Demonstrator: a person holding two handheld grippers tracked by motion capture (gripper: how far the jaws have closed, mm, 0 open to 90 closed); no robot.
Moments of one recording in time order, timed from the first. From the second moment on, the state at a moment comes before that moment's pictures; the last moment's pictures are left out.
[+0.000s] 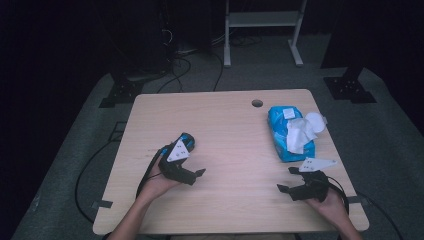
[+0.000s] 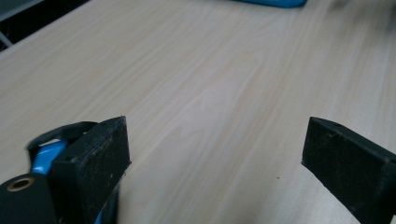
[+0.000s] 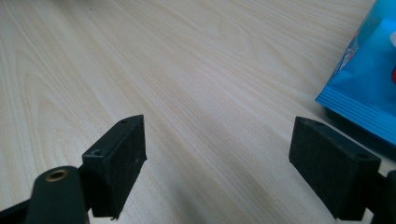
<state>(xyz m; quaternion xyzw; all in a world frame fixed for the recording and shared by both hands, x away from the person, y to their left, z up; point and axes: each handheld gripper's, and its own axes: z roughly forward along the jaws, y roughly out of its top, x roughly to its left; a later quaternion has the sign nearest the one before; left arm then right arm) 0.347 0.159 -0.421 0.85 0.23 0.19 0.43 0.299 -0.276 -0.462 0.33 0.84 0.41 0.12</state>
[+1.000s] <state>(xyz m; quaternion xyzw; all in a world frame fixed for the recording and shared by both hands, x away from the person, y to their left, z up) 0.408 0.217 -0.390 0.84 0.30 0.20 0.41 0.298 -0.270 -0.456 0.32 0.84 0.41 0.12</state>
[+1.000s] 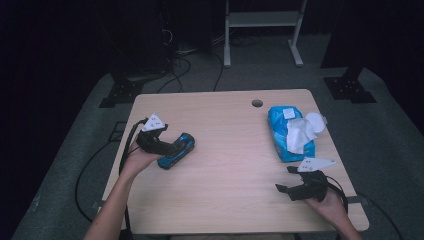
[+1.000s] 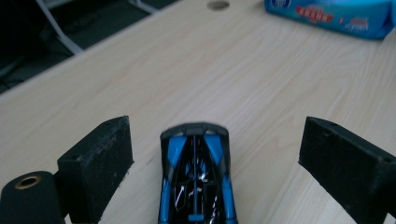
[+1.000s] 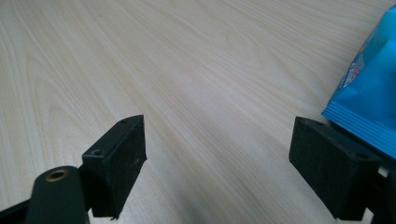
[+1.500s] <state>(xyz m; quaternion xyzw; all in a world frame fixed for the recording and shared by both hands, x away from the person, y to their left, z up) 0.439 0.210 -0.428 0.89 0.31 0.16 0.31 0.296 -0.269 -0.458 0.32 0.85 0.41 0.12</state>
